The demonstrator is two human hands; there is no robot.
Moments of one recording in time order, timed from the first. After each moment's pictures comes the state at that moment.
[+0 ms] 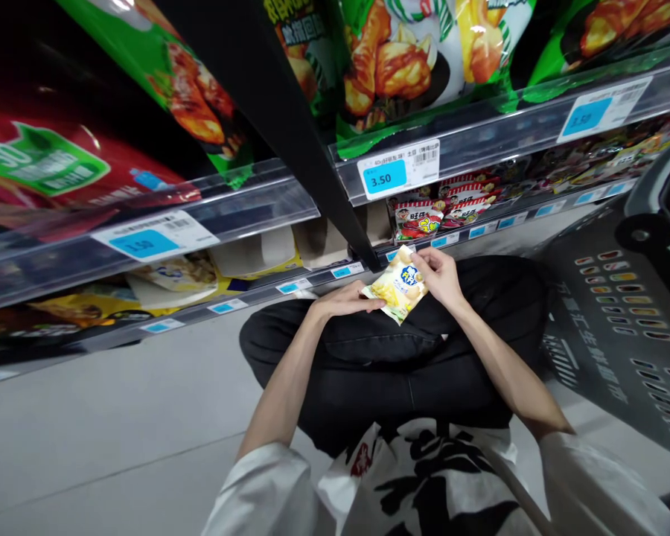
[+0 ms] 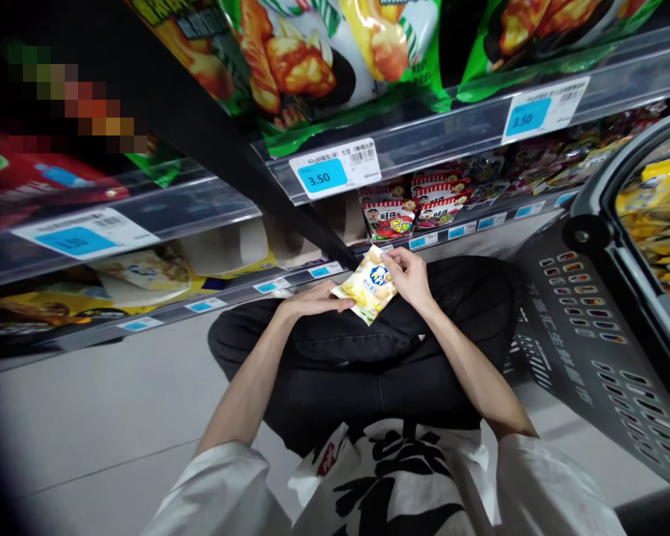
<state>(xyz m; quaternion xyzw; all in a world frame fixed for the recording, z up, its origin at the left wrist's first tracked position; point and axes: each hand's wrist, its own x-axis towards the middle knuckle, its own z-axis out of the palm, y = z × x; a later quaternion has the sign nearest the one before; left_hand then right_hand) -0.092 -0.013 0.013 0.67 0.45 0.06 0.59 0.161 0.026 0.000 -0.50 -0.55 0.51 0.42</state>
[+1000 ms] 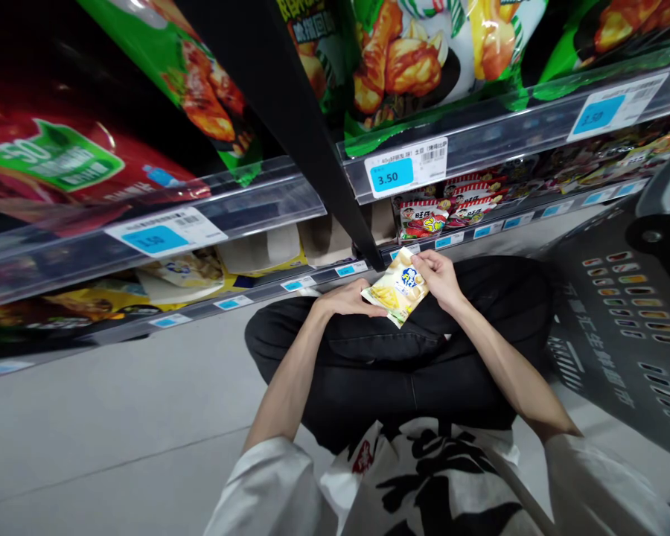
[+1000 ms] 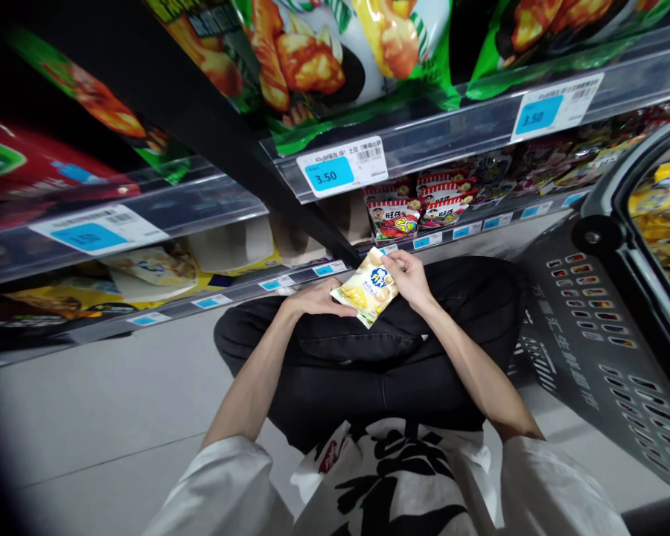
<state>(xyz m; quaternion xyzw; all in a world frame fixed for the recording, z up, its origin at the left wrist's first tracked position) -0.095 -0.014 0.012 0.67 0.45 0.08 0.59 0.149 0.019 0.006 -0.48 -0.43 0.64 0.41</state>
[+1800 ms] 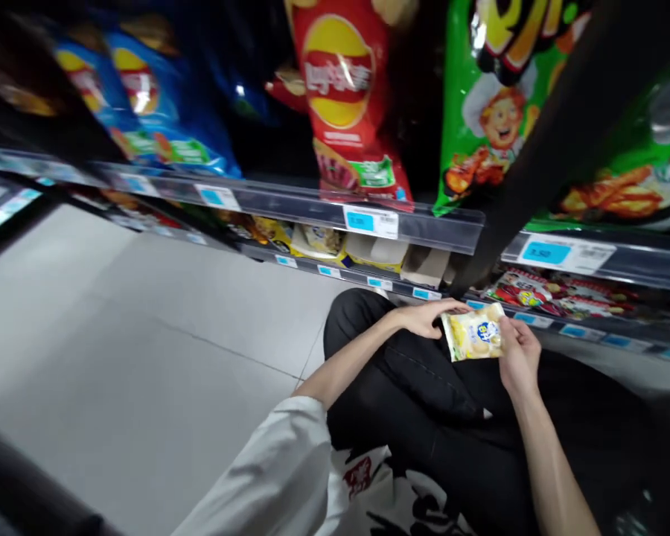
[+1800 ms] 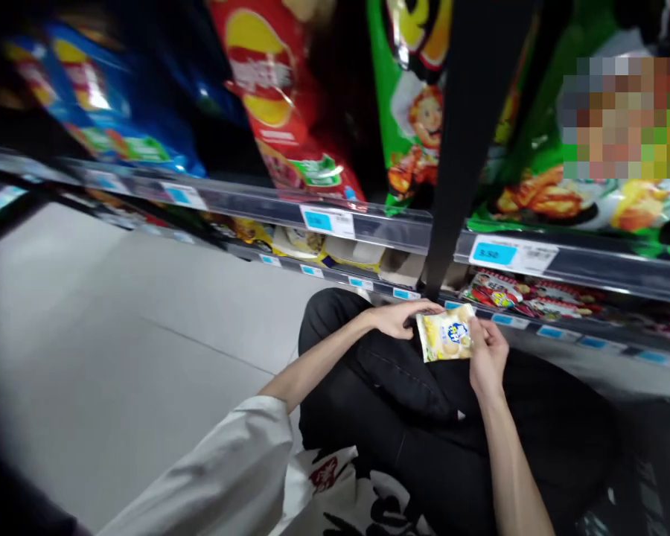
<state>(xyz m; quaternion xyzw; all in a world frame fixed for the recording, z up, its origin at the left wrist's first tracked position) -0.081 -0.014 0.023 0.70 0.38 0.35 0.50 0.158 0.024 0.009 -0.52 -0.38 0.61 0.46</state>
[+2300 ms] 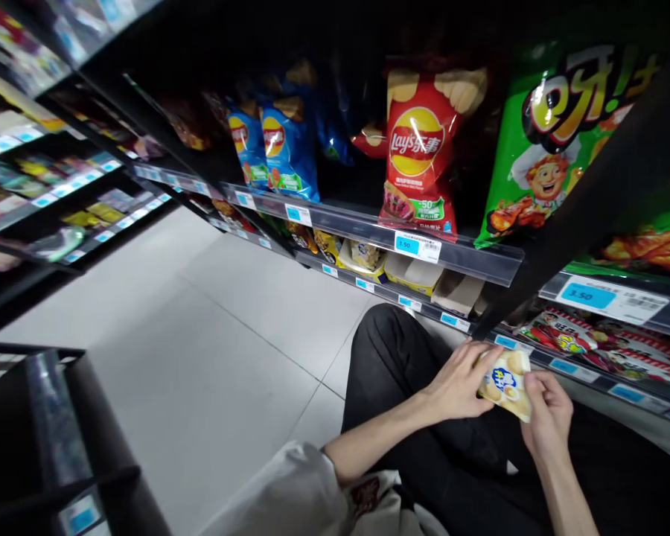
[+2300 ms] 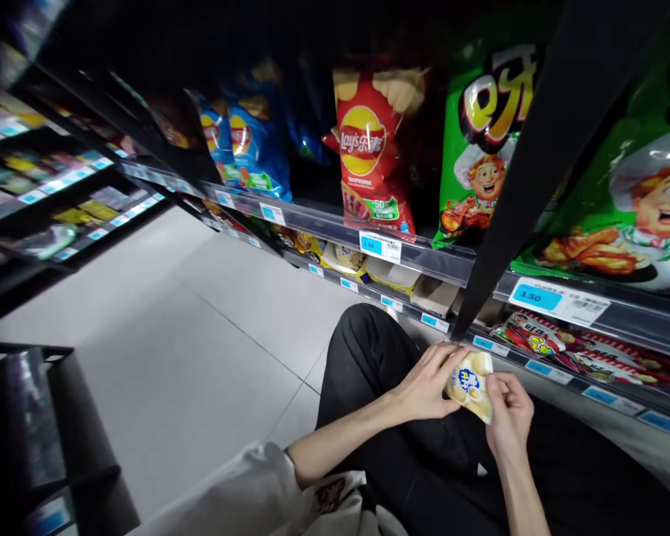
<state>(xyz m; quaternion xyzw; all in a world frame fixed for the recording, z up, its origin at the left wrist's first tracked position) 0.006 -0.082 0.025 0.67 0.62 0.37 0.17 0.158 -0.002 0.030 -0.46 -0.41 0.66 0.43</state>
